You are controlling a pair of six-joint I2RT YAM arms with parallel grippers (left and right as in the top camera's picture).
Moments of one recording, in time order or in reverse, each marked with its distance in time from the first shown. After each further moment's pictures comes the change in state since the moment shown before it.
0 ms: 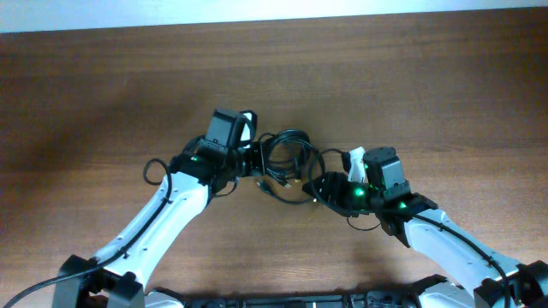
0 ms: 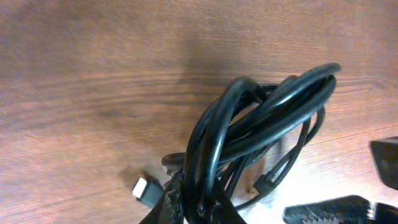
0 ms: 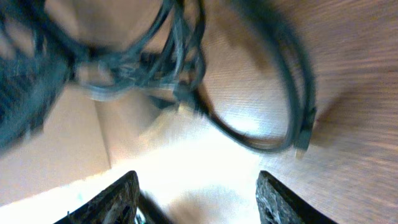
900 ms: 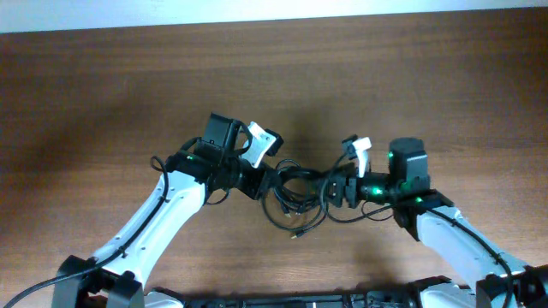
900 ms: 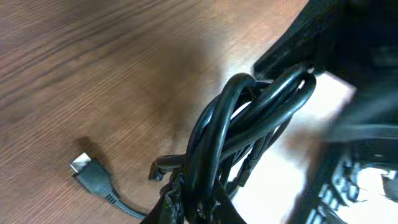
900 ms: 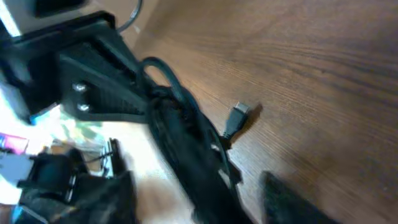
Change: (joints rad) left arm 0.020 0.000 0.000 -0.139 0.382 0.554; right arm -0.152 0.000 0.000 0.135 -0.271 -0.585
